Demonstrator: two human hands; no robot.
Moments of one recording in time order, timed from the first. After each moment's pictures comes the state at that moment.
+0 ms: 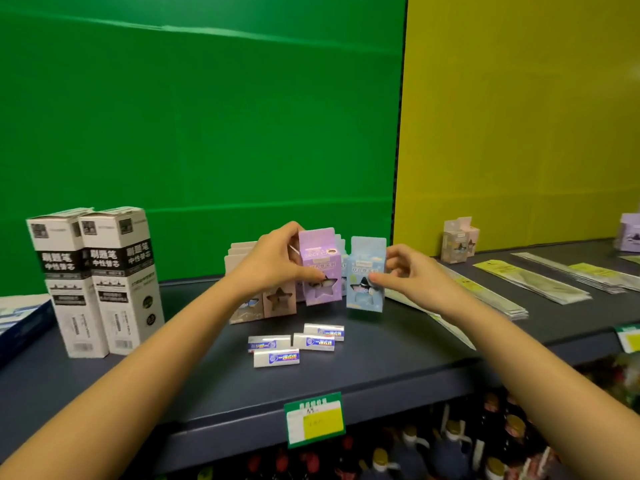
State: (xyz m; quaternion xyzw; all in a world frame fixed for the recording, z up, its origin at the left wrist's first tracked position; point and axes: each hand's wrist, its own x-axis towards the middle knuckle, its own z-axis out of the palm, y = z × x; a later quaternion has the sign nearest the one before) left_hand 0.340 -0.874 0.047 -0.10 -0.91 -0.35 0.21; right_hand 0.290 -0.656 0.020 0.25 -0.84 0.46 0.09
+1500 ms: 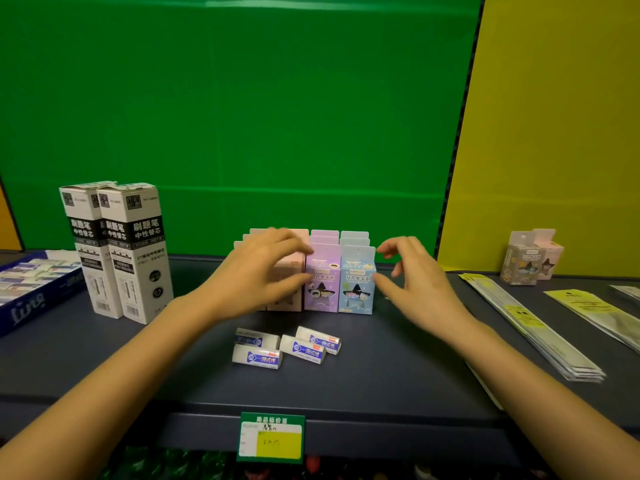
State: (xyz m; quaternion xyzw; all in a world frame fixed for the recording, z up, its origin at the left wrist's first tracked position) left_hand 0.353 -0.880 0.027 -0.10 -0.94 -0.07 0.32; right_hand 0.232 -0.668 0.006 0.40 -0.83 0.33 0.21
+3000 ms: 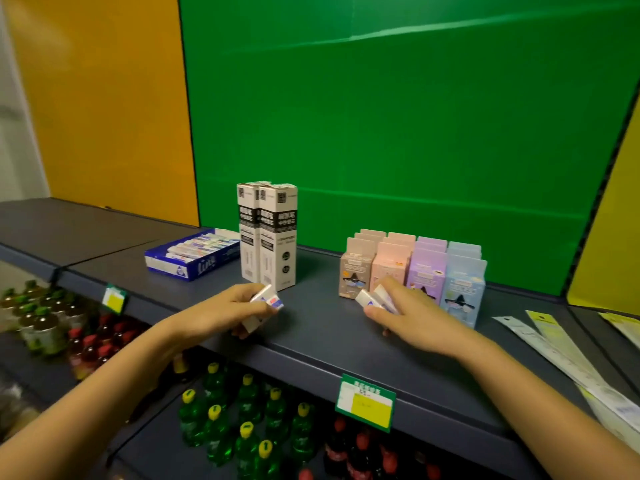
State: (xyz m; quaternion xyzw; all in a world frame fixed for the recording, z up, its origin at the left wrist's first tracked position) left_hand 0.513 -0.922 -0.007 0.23 -0.85 -0.46 0.11; right_hand 0.307 -0.741 0.002 0.58 -0.78 0.22 -0.04
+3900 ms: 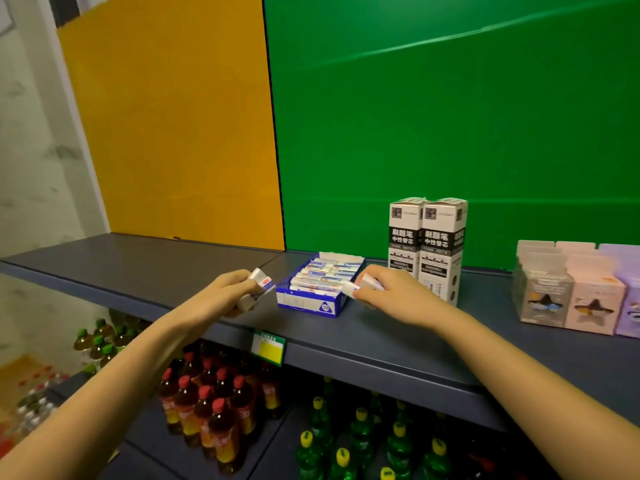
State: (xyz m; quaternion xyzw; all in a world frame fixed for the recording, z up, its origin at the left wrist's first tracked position) left_hand 0.673 -1.145 0.024 0.30 -0.82 -0.43 0.22; right_hand 0.460 -0.984 0.019 0.57 -0.76 0.32 -0.04
